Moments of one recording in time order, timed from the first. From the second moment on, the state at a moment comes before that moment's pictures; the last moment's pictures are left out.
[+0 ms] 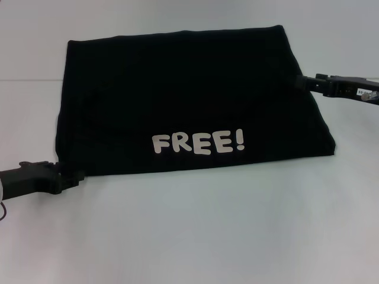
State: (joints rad) left arm -0.52 -2.11 0.38 0.70 2.36 1.15 -1.55; right arm 0.78 2.00 -0.43 -0.48 -2.12 -1.04 1.72
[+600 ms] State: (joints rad) left arm -0.54 -2.11 0.40 0.70 2.36 1.12 -1.55; right arm 0.76 1.98 -0.46 -0.48 -2.17 -1.00 1.81
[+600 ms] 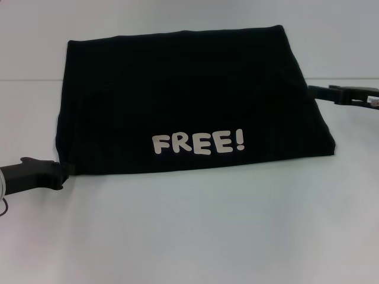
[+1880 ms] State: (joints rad) left arm -0.54 -2.11 0.39 0.70 2.36 1.13 -1.56; right arm 0.77 1.99 -0.63 -0.46 -2.42 -0.91 2.08
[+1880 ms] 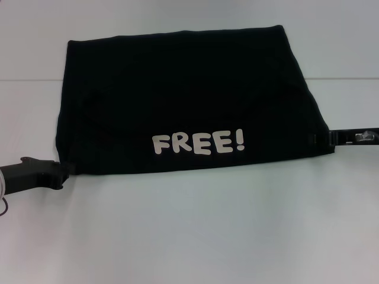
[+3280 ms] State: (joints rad) left arm -0.46 -2.10 0.35 0.90 2.53 1.65 -1.72; right arm 0.43 1.97 -0.62 -0.63 -2.29 -1.54 1.71
